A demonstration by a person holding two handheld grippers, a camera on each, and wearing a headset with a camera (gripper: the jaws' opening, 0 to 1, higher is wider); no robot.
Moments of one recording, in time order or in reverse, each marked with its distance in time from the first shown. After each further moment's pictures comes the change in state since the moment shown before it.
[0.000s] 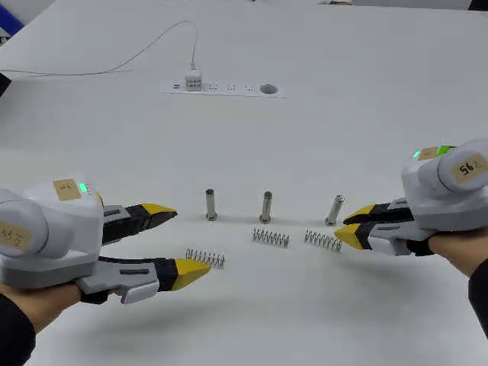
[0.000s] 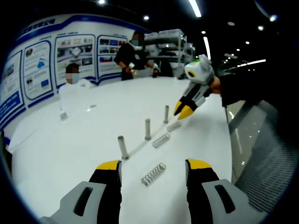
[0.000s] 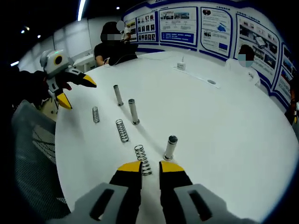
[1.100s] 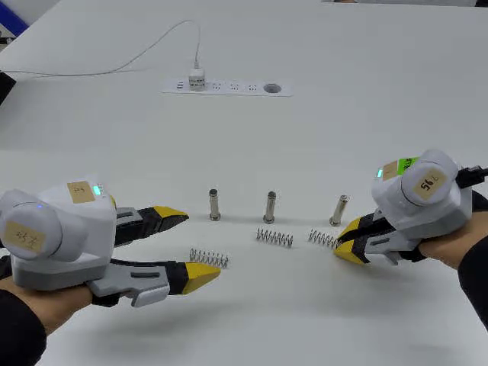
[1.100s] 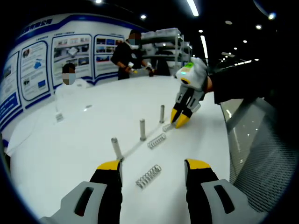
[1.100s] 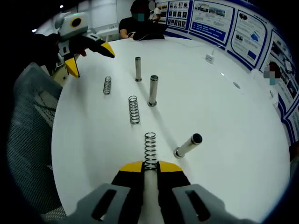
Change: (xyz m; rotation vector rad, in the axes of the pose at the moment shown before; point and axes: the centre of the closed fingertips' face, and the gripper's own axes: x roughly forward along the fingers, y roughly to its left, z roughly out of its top) left arm 0.007 -0.009 0.001 0.015 0.012 -0.029; right arm 0.017 0.005 -0.021 -0.245 0.163 0.081
